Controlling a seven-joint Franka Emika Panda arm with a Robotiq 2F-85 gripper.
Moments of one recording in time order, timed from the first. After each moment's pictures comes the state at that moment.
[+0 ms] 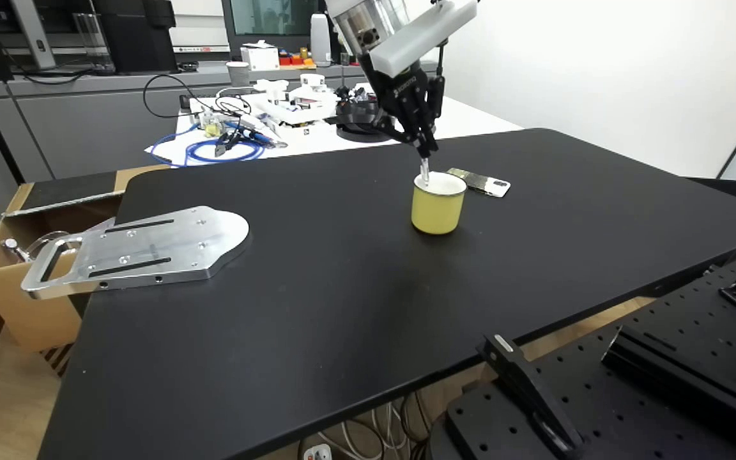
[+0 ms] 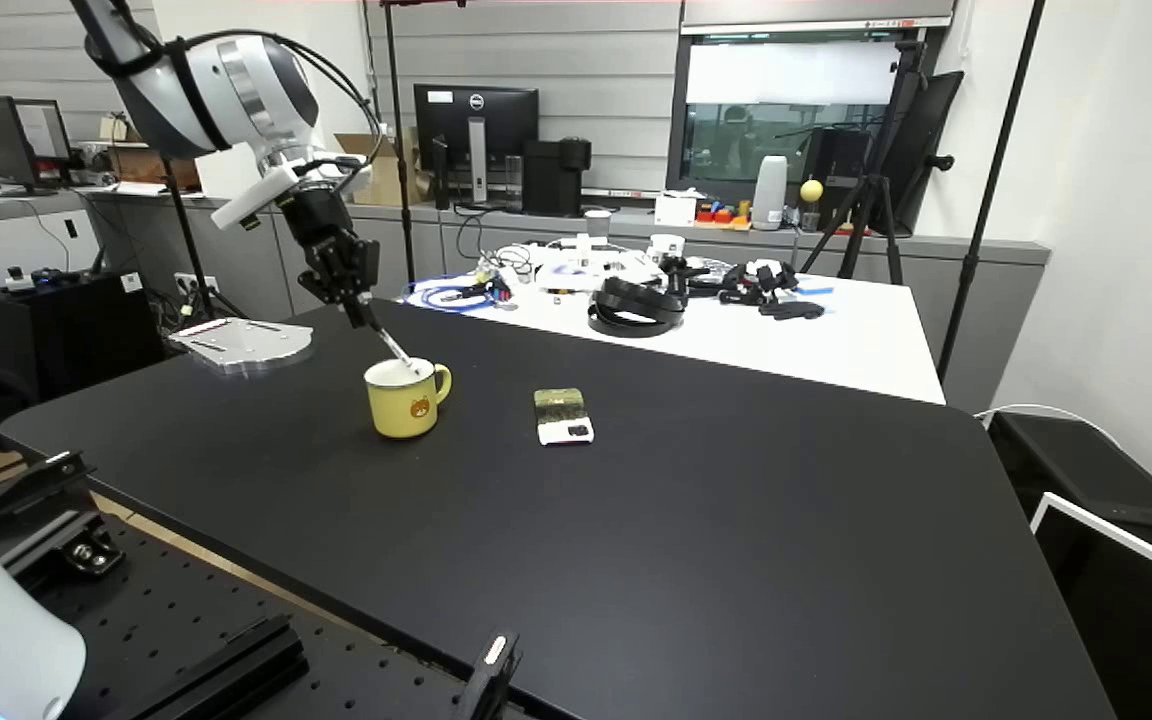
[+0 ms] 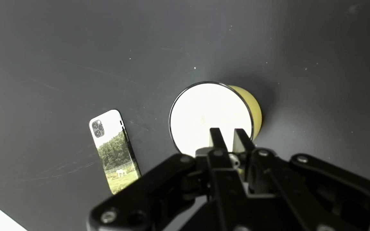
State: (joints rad) arm 0.33 0.39 0.10 -2.09 -0.49 2.09 0.65
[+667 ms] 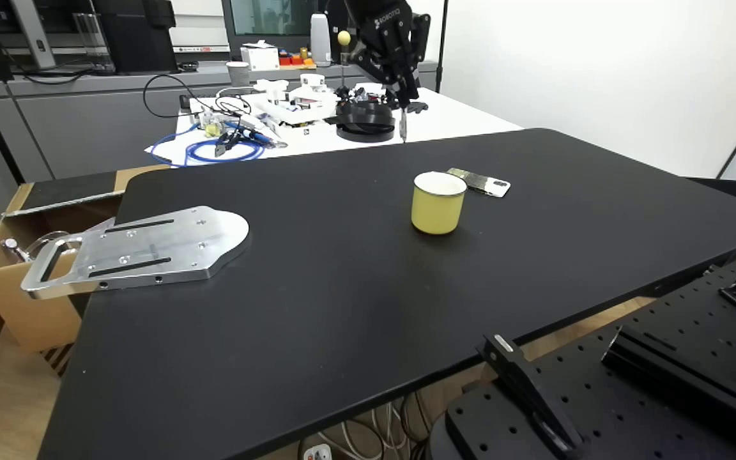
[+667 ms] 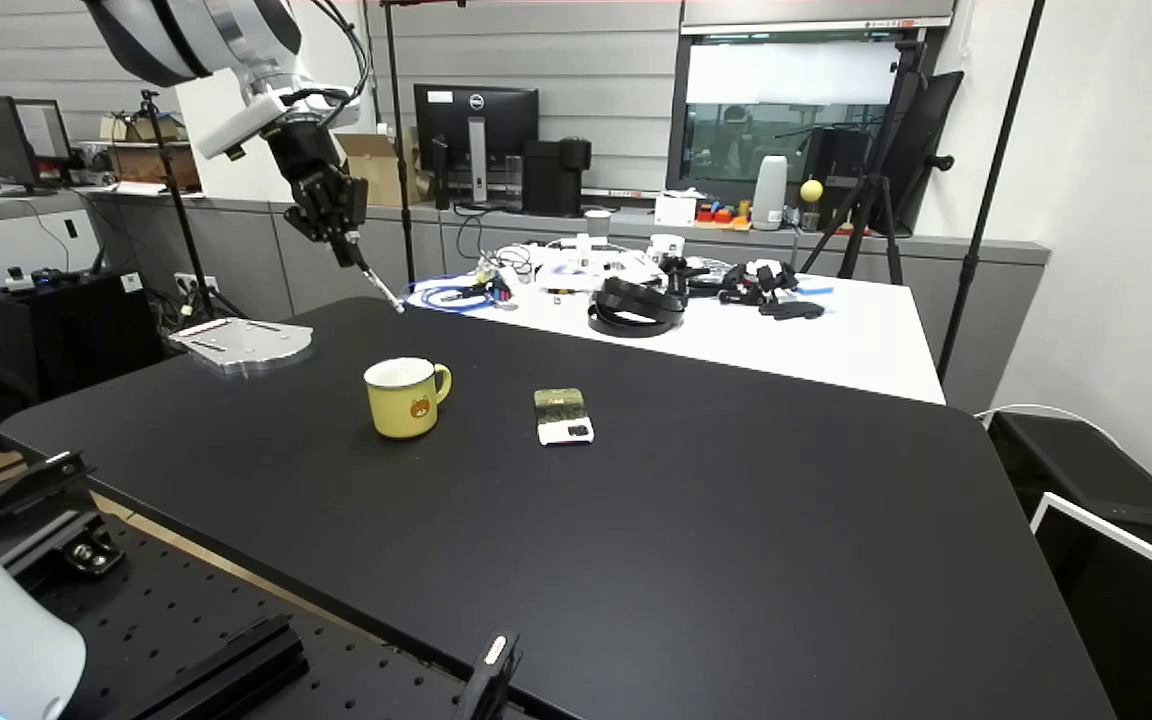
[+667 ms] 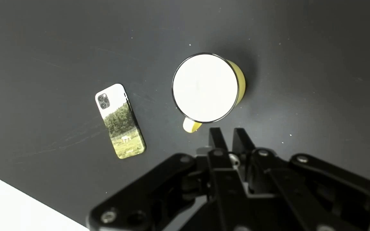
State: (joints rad) arm 0.33 0.28 0.12 -2.03 -0.42 2.02 0.57
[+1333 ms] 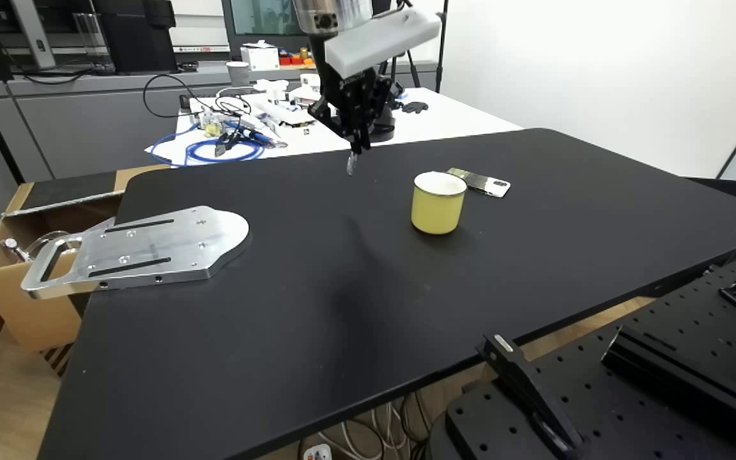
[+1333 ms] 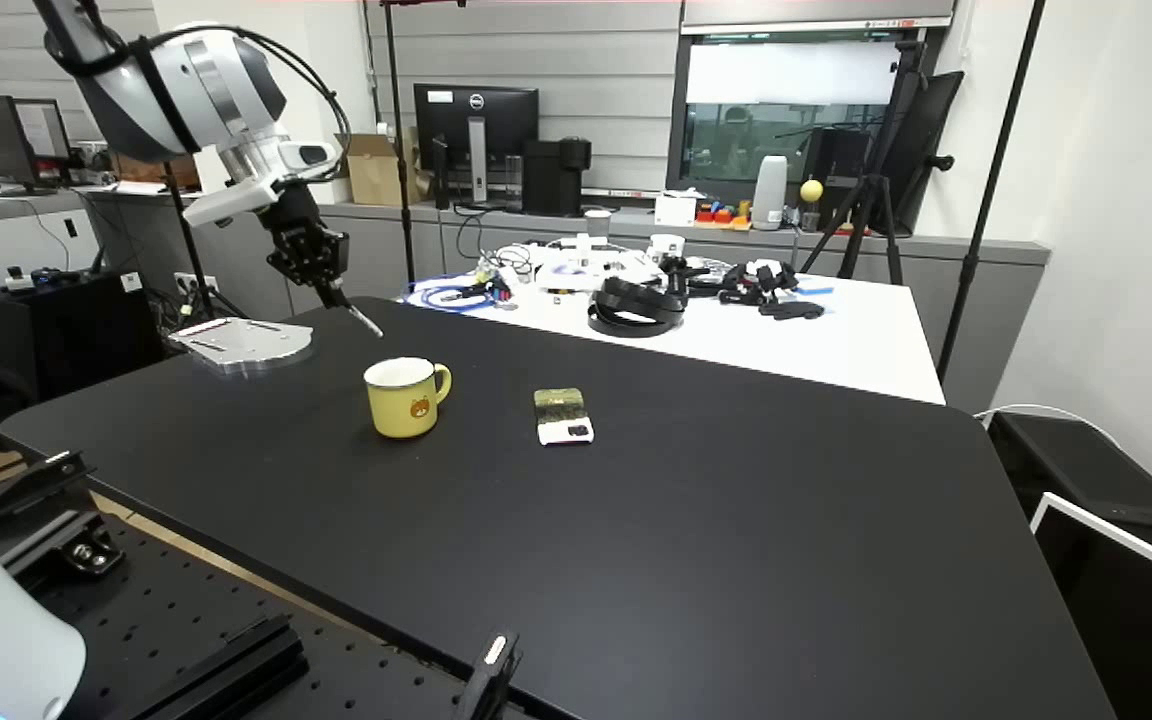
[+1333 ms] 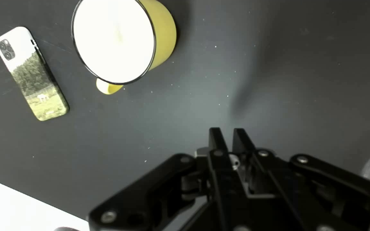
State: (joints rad) arm 0.38 0.38 0.10 -2.13 -0.54 2.46 0.72
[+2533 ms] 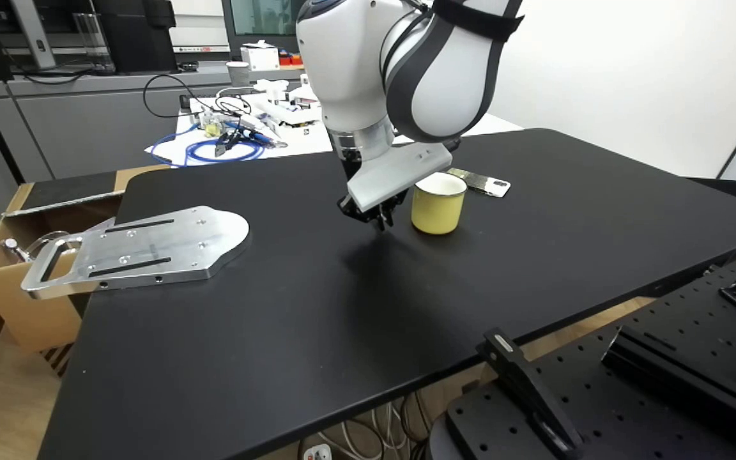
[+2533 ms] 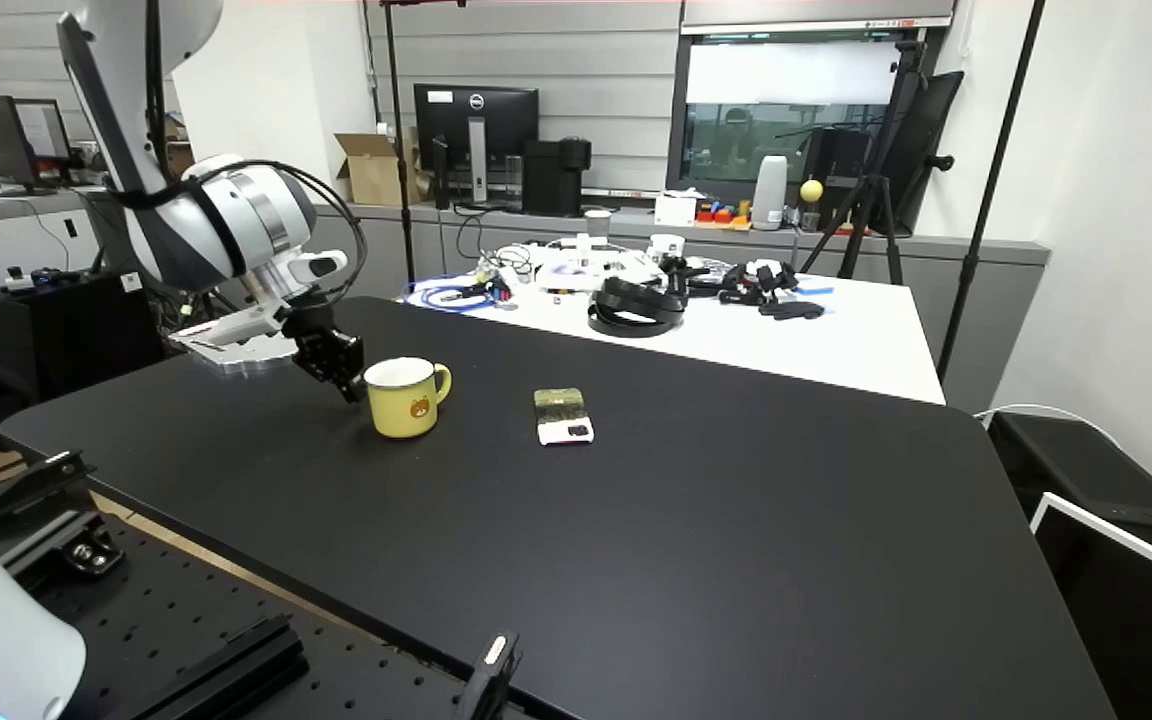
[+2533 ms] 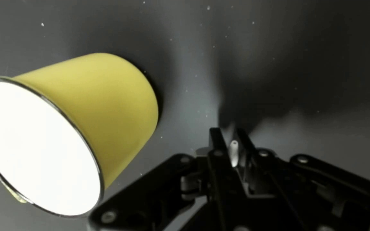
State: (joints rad) arm 0.49 0.64 -0.06 -2.15 -0.82 2.68 1.17
